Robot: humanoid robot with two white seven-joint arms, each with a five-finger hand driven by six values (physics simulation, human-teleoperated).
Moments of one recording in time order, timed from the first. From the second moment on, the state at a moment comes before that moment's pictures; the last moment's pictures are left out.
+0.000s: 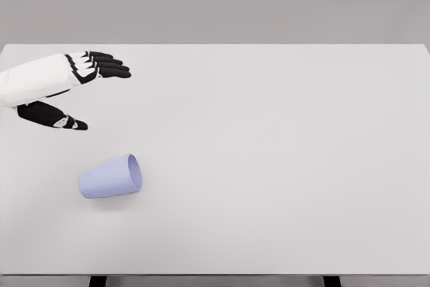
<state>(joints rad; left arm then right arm) -0.35 0.95 -0.22 -1.76 0.08 -0.58 -0.61 0.01 0.00 -0.07 -0.01 0.08 -0.06 0.08</state>
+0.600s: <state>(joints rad) -0.10 1.27 -0.27 -1.76 0.09 -0.59 -0.13 0.01 0.00 -0.07 -0.01 0.08 -0.06 0.08</state>
